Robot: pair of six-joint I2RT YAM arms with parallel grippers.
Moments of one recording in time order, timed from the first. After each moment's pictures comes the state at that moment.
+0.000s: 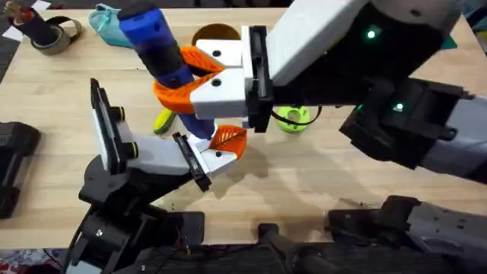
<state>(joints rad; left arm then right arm) -0.33 0.03 0.01 -0.06 0.71 -0.13 0.84 1.24 0.82 0.47 -0.71 0.10</state>
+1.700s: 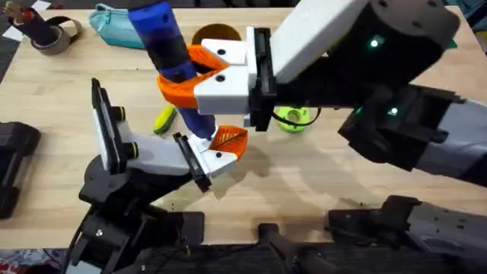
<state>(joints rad) -0.33 0.03 0.01 -0.06 0.72 -0.13 0.83 1.24 0.79 0.55 -0.69 0.19</state>
